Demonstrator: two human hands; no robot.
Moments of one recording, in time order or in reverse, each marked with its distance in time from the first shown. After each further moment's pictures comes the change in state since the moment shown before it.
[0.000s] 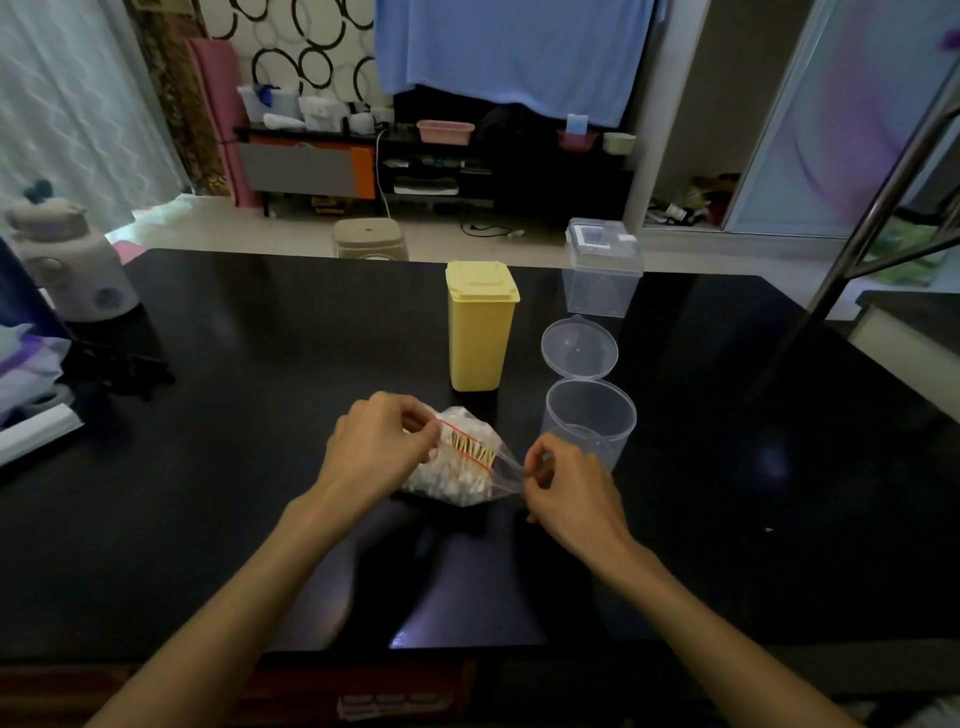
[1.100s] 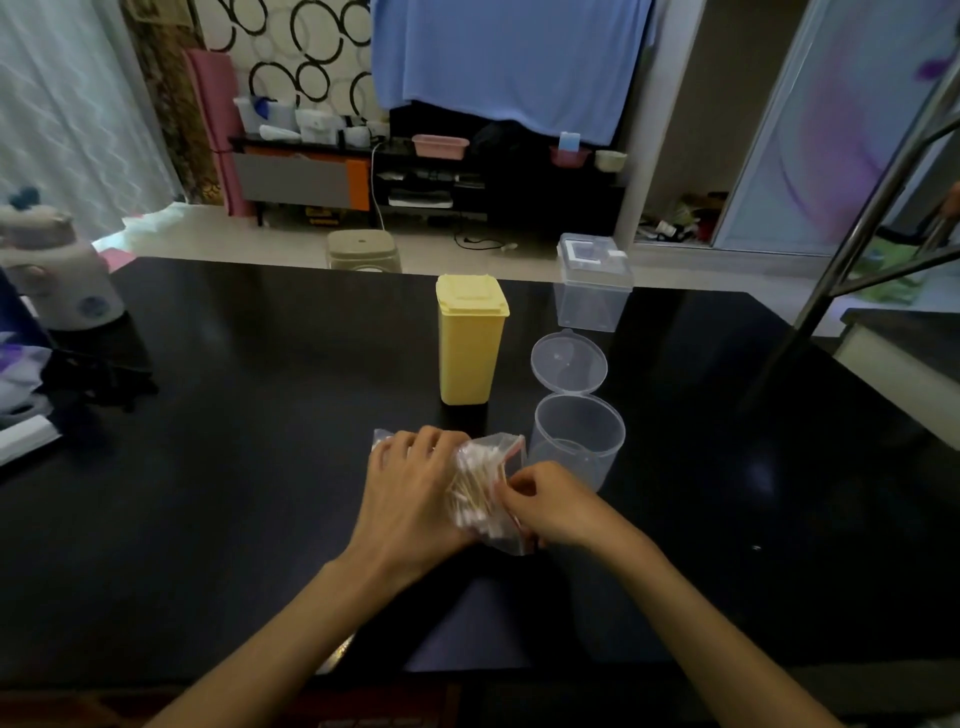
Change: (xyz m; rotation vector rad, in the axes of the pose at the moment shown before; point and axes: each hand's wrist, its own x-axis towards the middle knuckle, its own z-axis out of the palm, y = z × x) left_hand -0.020 -0.005 0.051 0.311 0.127 0.459; right_hand 0.012 -0.014 -0.019 0.043 -0.389 0.092
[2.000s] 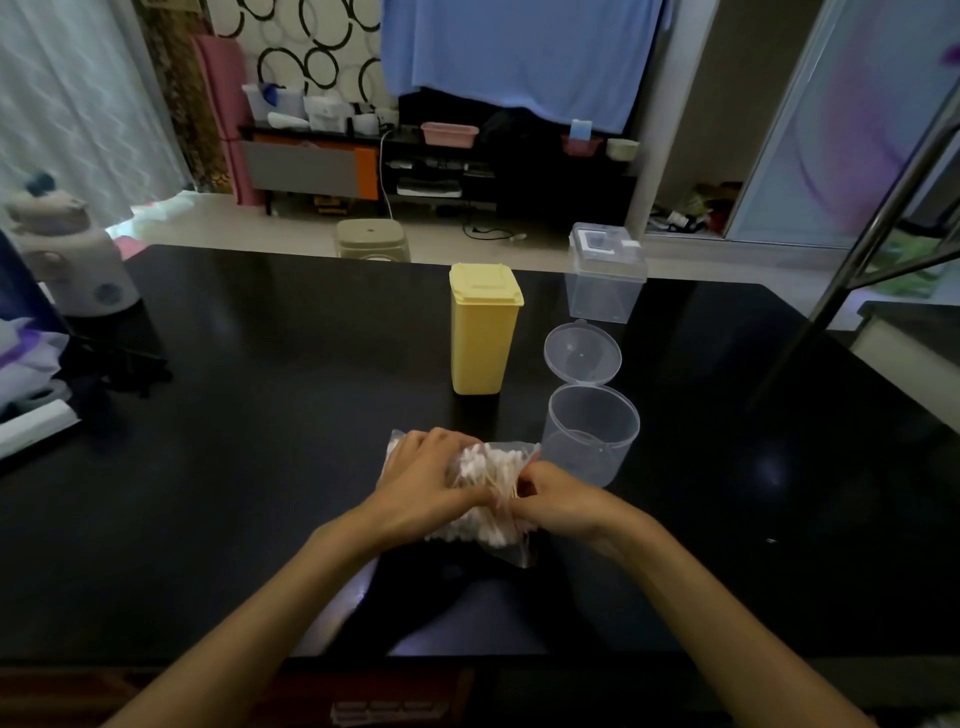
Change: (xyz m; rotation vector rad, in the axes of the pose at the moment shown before) left_hand 0.012 -0.005 -0.016 -0.361 -0.371 -0.175; right_hand 0.002 -0.004 0.006 0.249 -0.223 -0.081
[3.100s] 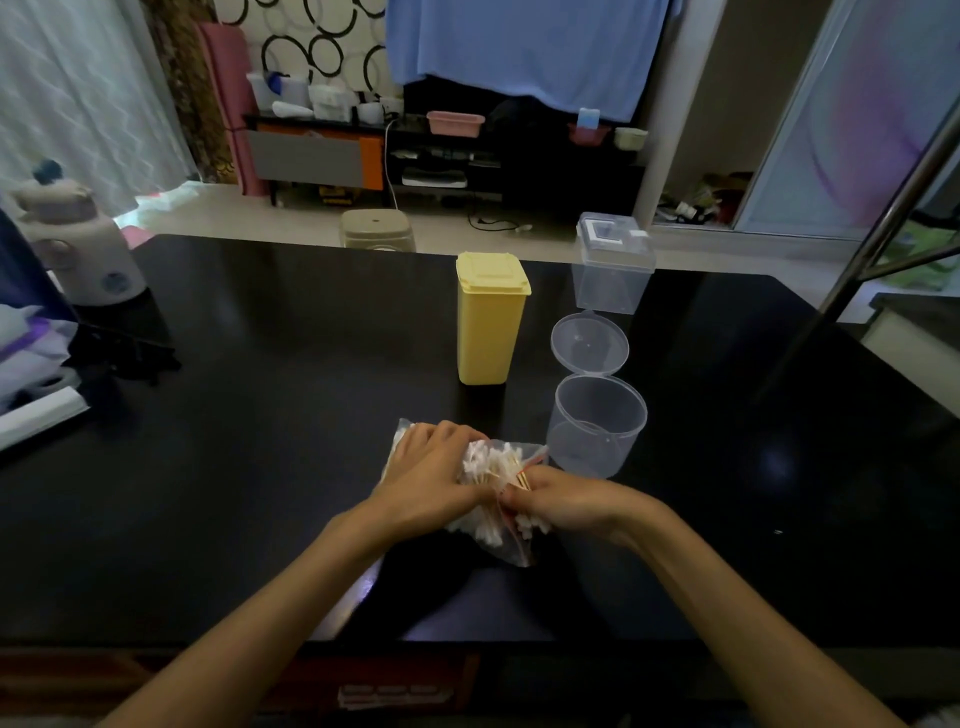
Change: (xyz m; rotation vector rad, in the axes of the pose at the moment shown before) left_hand 0.004 -0.010 0.008 0.137 -0.018 0.015; right_hand -0.008 -0.009 0.001 -0.104 -0.125 0.043
